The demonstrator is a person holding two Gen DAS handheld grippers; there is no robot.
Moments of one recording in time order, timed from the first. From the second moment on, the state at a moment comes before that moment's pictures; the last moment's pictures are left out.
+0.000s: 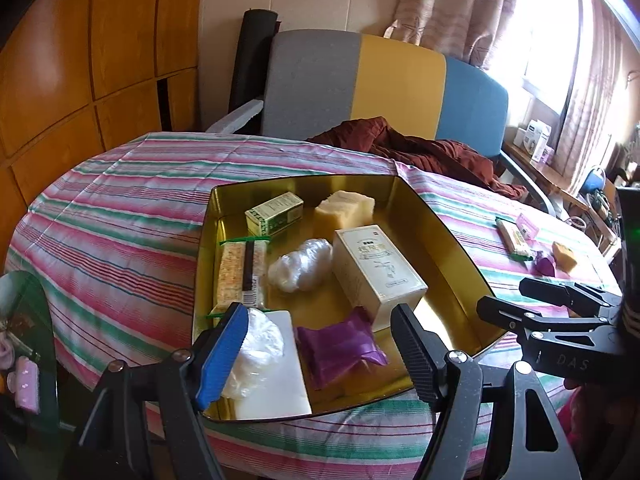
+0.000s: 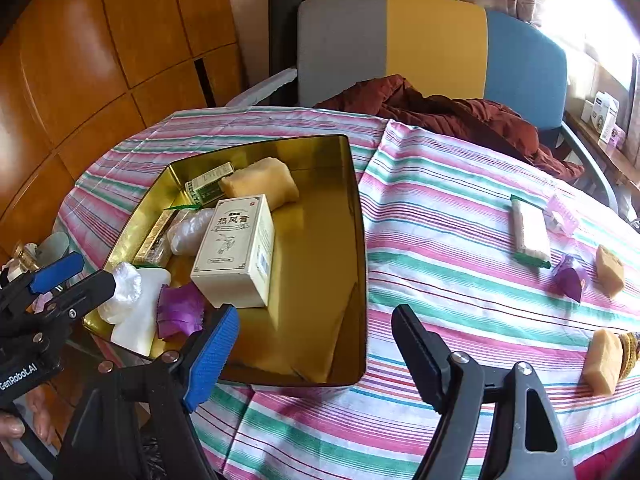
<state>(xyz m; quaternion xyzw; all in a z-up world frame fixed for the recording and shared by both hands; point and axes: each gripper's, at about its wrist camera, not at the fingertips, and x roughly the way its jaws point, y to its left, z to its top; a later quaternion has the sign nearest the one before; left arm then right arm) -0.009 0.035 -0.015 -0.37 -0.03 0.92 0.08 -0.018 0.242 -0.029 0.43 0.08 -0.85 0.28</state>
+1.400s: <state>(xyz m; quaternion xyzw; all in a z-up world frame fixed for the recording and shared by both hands) -0.006 0.102 0.009 -0.33 0.08 0.93 0.11 -0.087 0.396 -0.006 0.42 0.01 -0.90 0.11</state>
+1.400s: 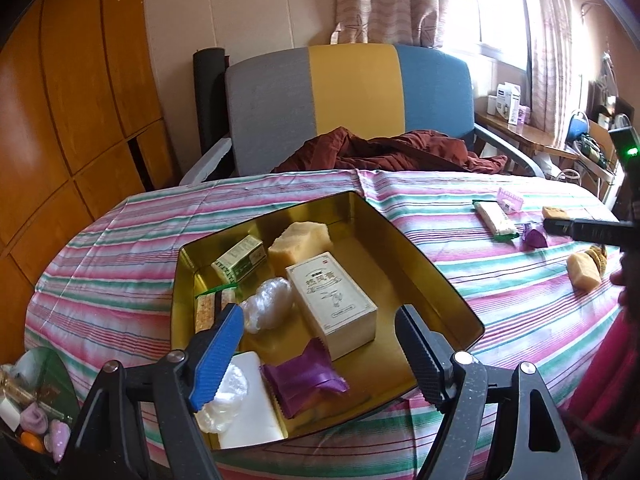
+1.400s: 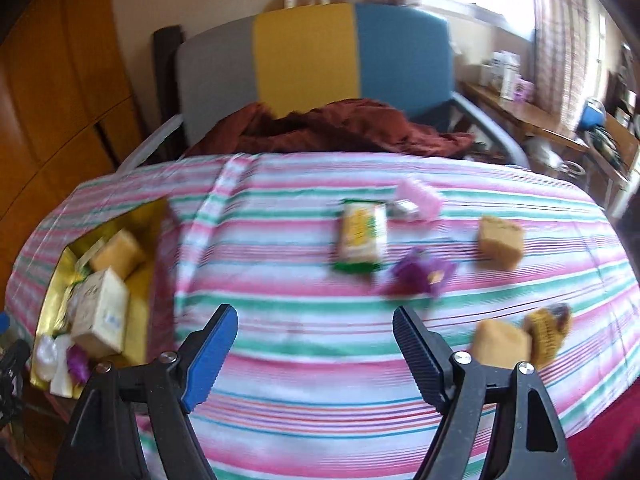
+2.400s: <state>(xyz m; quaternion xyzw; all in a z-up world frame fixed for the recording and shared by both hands) -0.106 0.298 -0.010 -0.42 0.09 0.86 0.28 -0.102 0.557 -0.032 0.40 -0.23 -0.88 -0.12</state>
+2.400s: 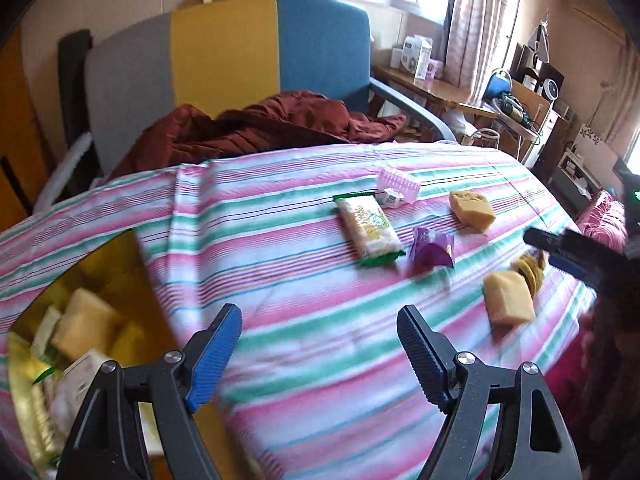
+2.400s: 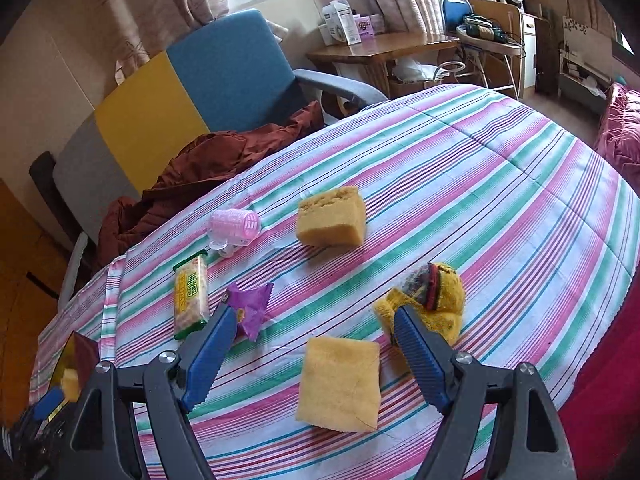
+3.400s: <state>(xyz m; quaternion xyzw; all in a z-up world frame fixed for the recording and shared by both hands) -0.195 0.396 -0.101 -0.48 0.09 0.83 0.25 -0.117 0.536 -0.040 0.43 -0.21 -0.87 -0.07</state>
